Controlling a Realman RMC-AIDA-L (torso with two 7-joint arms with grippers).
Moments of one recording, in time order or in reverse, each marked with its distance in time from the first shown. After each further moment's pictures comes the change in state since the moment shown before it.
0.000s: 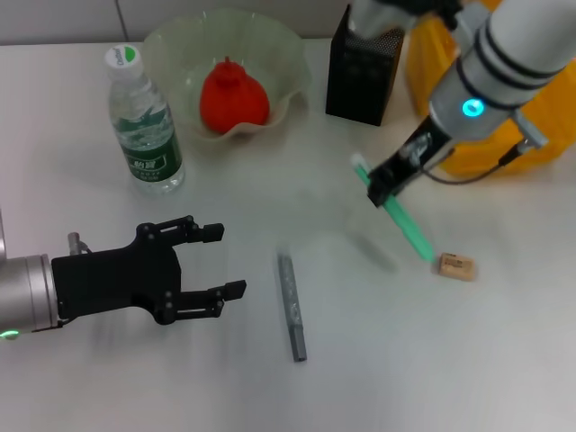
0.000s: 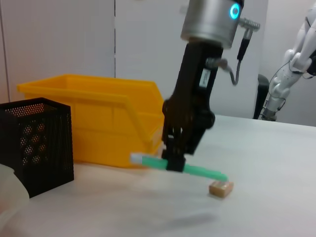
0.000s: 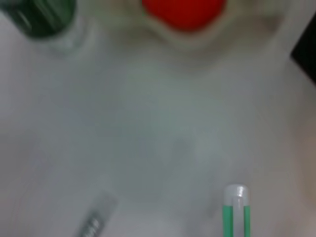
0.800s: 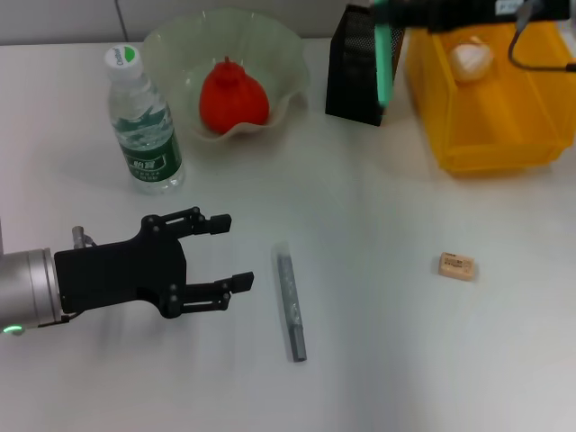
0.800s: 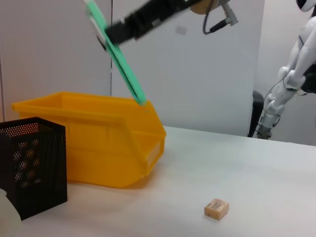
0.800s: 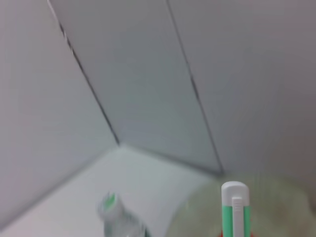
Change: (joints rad) left arm -0.009 -0.008 -0.022 0.000 -0.012 0.038 -0.005; right arm -0.269 -0.005 0.525 -0.124 0.625 0.097 -0.693
